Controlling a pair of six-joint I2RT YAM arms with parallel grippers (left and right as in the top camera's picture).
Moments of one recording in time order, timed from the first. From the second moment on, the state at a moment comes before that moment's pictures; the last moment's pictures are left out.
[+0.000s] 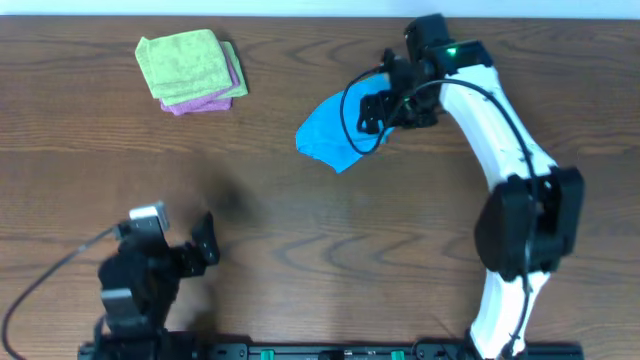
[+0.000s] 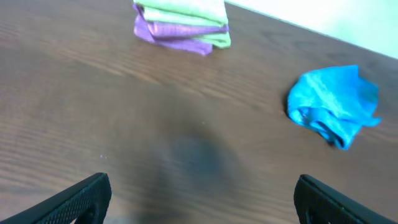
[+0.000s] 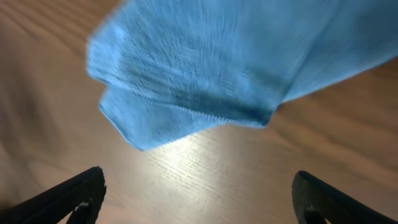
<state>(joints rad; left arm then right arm) 0.07 0.34 0.43 -0.62 0.15 -0.25 0.24 2.10 1.83 -1.11 -0.35 0.03</state>
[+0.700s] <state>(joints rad) 0.07 1.25 0.88 -0.72 0.46 -0.27 0.23 2.25 1.83 -1.05 -0.39 0.10</state>
